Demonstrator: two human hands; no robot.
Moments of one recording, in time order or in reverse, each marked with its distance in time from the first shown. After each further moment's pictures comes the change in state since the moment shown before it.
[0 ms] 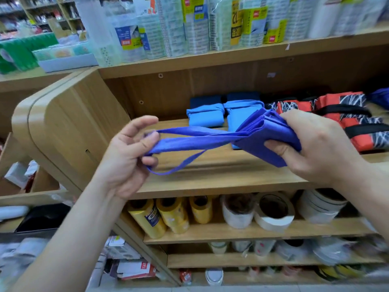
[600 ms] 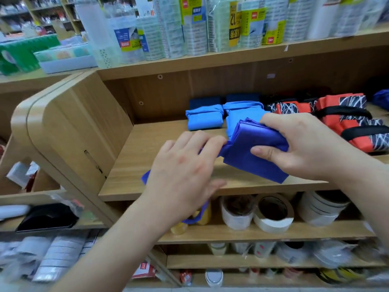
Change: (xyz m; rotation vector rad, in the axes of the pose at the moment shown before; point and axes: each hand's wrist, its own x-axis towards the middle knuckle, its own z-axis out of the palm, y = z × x) left_hand -0.029 -0.030 0.062 1.874 -0.257 0.809; right_hand 0.019 -0.007 -0.009 0.144 -0.279 0.060
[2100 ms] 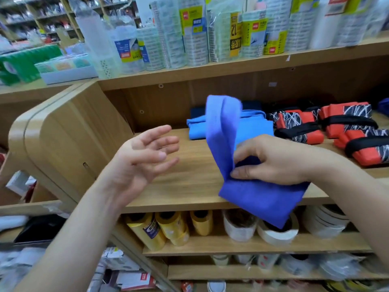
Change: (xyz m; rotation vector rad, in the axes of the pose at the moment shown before) left_hand 0.002 -0.087 0.006 -1.803 -0.061 -0.724; right_hand 0.038 -0.005 0.015 0.233 -0.483 0.003
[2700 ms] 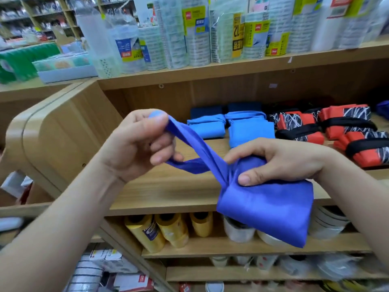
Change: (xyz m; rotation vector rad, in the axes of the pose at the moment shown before) left_hand 0.012 0.032 0.013 0.029 -0.443 0.177; right_hand 0.000 0.001 -0.004 0.556 -0.158 -0.052
